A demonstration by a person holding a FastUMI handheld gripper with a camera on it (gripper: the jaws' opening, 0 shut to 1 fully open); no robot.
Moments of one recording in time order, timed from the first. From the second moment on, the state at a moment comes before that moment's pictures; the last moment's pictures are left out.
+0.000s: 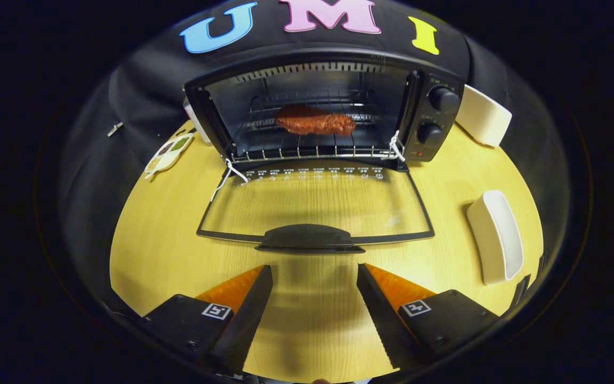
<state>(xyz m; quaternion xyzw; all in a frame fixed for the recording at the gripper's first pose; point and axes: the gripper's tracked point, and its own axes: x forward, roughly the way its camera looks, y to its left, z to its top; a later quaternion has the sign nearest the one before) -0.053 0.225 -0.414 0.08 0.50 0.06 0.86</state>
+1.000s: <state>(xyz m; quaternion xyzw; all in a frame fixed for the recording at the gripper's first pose) -0.041 0.220 -0.395 0.06 0.45 0.02 0.89</state>
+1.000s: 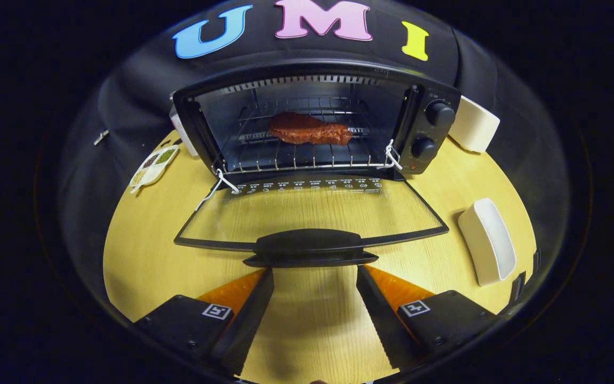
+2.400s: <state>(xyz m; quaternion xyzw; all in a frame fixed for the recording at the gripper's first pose) 0.019 0.204 -0.289 0.06 0.31 0.04 0.95</state>
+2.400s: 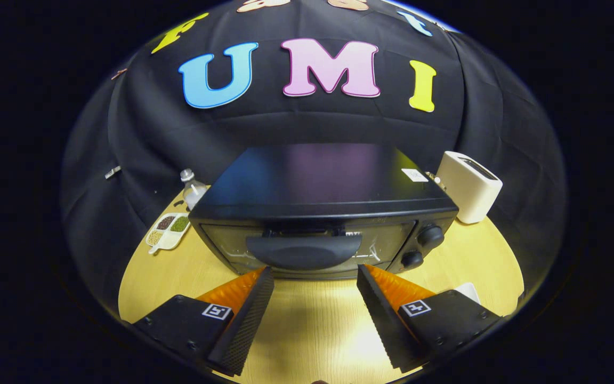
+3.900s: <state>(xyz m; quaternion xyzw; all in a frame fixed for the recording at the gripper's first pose) -0.031 0.016 0.017 0.06 0.01 -0.01 1.00</state>
